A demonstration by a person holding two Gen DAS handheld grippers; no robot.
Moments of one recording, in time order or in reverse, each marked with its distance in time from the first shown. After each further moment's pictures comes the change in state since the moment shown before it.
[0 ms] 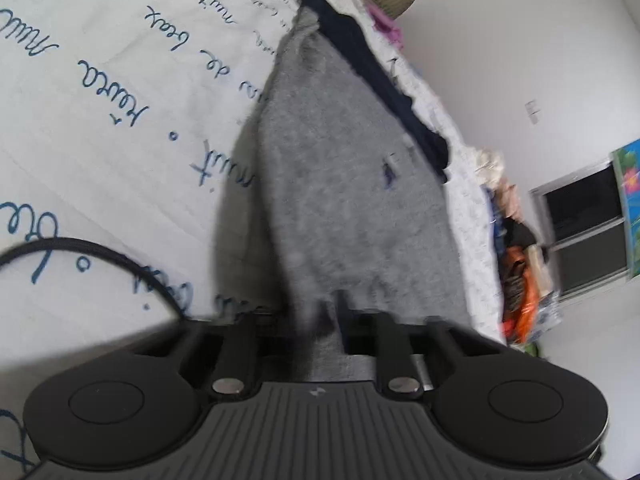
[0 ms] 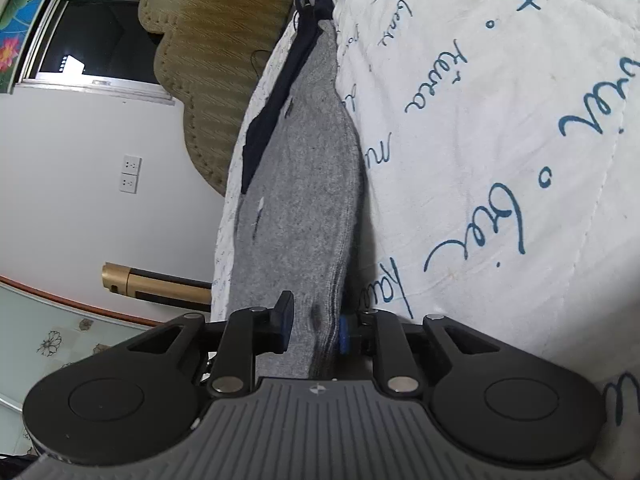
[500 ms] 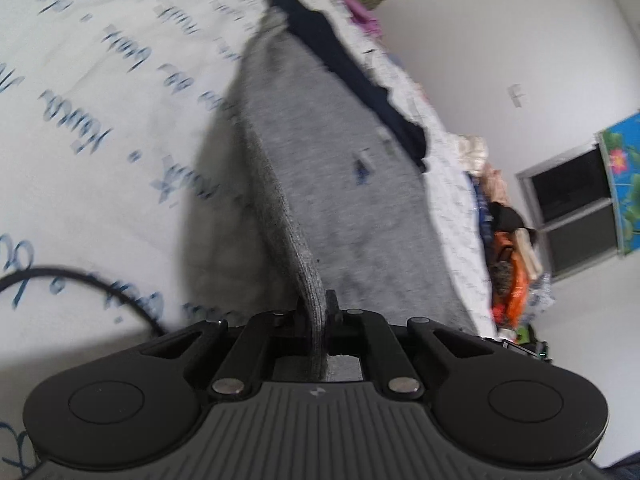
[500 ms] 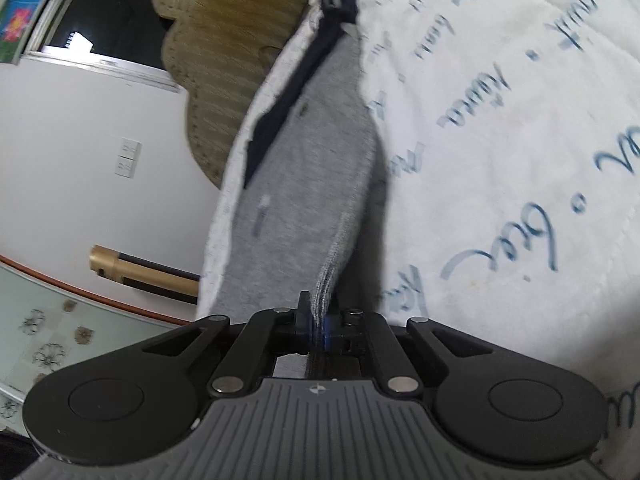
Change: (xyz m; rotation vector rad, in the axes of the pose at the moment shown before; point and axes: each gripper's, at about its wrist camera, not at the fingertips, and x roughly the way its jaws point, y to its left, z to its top) left arm -0.011 -0.014 0.011 0.053 0.001 -0.090; right arm -0.006 0.027 0.000 -0.070 -0.029 0.046
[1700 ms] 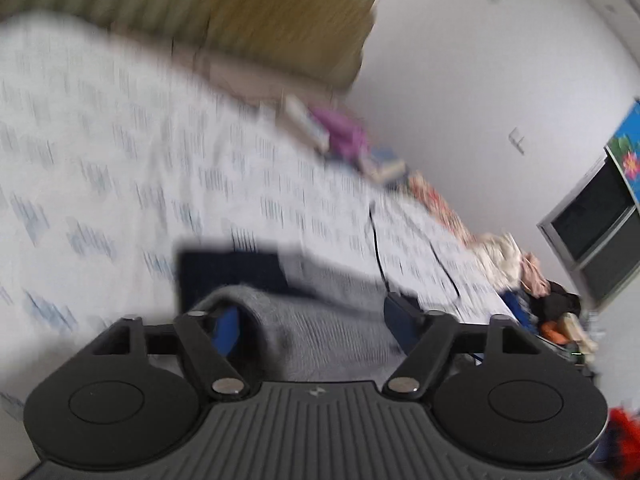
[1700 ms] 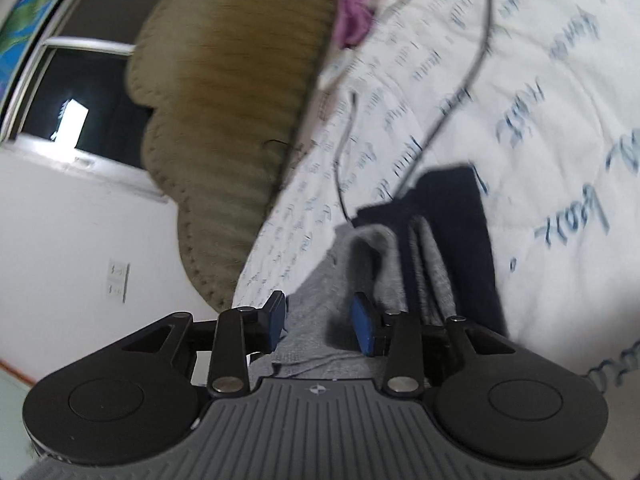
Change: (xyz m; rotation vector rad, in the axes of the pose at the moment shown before) left arm 0.133 -0.045 0.309 0.292 -0.315 0.106; right arm 0.193 0.014 0.337 -0.052 -0.172 -0.024
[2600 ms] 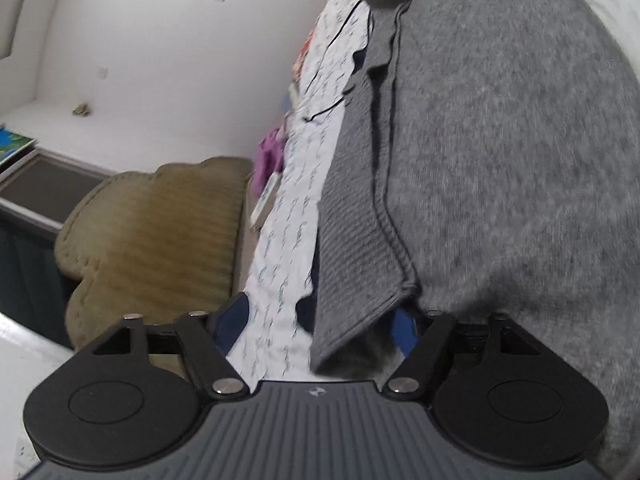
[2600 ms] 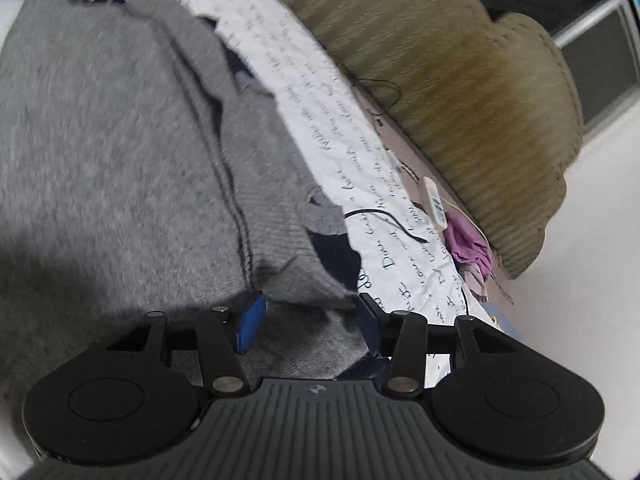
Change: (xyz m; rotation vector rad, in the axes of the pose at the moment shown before) left arm 0.032 -0.035 -0.136 1.766 0.006 0.391; right arm 0.072 0.086 -0.121 -1.874 0.281 -0.599
